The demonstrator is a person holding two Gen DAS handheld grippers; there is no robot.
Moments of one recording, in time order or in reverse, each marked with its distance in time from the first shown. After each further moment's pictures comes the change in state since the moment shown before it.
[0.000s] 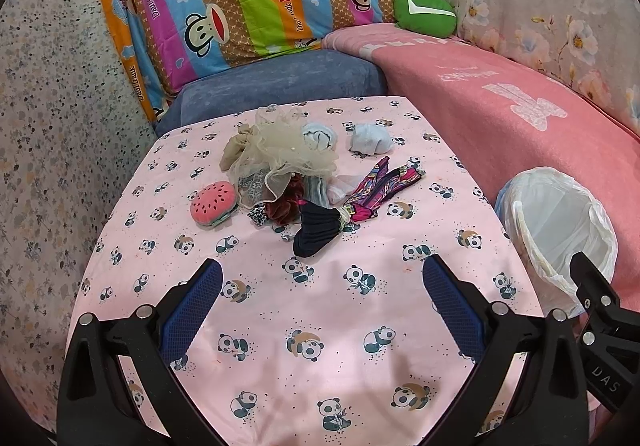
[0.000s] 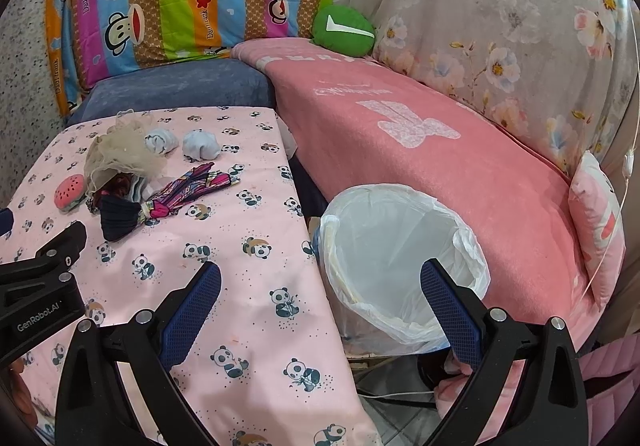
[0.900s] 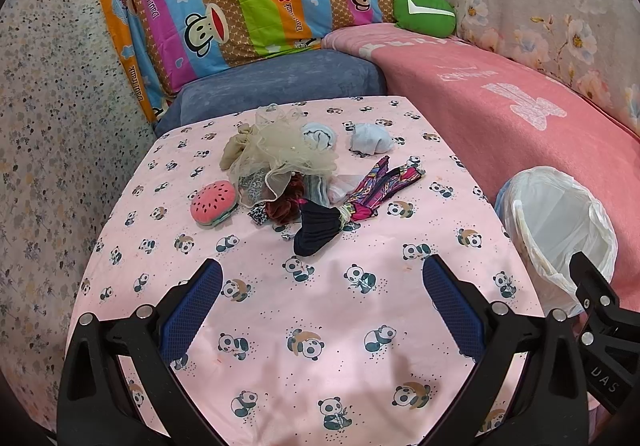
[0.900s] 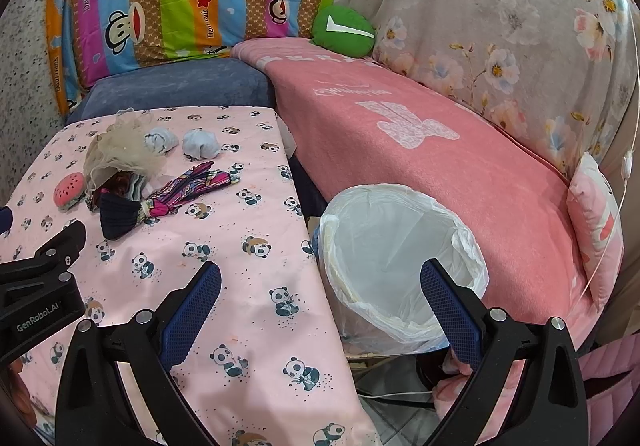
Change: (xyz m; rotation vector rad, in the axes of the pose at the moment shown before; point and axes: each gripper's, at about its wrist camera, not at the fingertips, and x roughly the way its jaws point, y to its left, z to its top) left arm -0.002 -0.001 0.000 0.000 -0.004 0.000; right arm -0.001 0.001 -0.002 -0.001 -0.002 -0.004
